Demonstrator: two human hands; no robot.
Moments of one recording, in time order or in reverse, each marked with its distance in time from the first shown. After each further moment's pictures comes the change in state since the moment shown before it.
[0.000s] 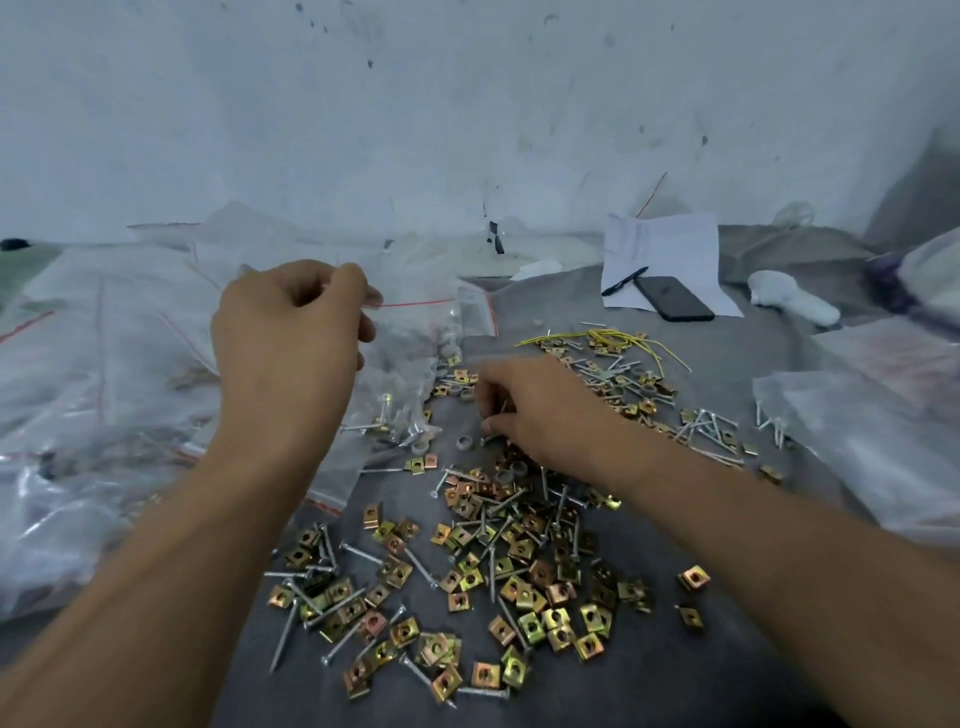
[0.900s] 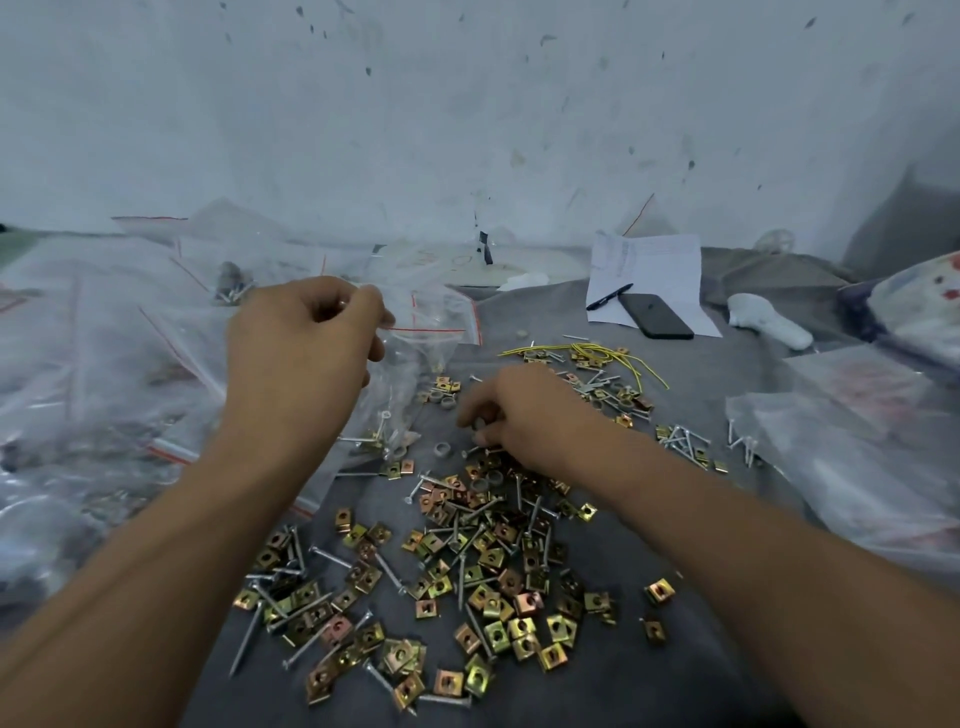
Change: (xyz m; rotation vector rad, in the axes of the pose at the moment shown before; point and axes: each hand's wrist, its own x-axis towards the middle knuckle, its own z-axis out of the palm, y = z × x) left_hand -0.006 0.005 0.011 0.042 -0.104 0.021; right_hand 0.001 -0.003 -0.021 -0.073 -0.163 0.070
